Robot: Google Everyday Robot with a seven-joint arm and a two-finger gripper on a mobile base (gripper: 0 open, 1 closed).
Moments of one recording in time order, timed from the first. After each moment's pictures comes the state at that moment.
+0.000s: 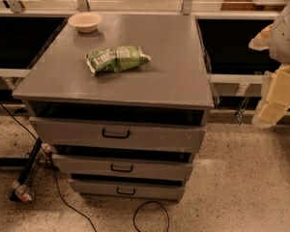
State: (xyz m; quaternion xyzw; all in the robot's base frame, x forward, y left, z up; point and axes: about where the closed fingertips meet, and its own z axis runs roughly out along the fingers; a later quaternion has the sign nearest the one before) arm 0.438 -0.216 0.977 -0.60 0.78 -0.04 0.16
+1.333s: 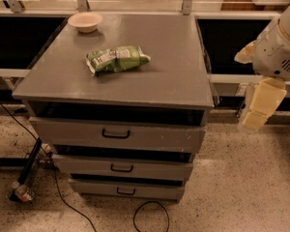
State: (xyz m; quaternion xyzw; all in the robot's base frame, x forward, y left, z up) arm 0.450 -0.204 0.943 -0.61 0.78 0.00 0.17
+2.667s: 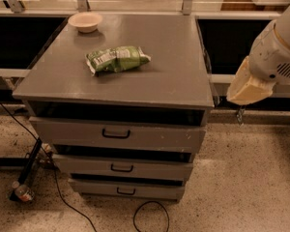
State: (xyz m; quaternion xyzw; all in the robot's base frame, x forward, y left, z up) arm 0.453 -0.202 0.937 -0.61 0.78 0.00 0.17
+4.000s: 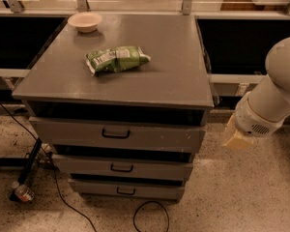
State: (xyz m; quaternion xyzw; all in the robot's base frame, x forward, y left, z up) arm 0.448 -0.232 0.778 -0.59 0.80 0.03 0.11
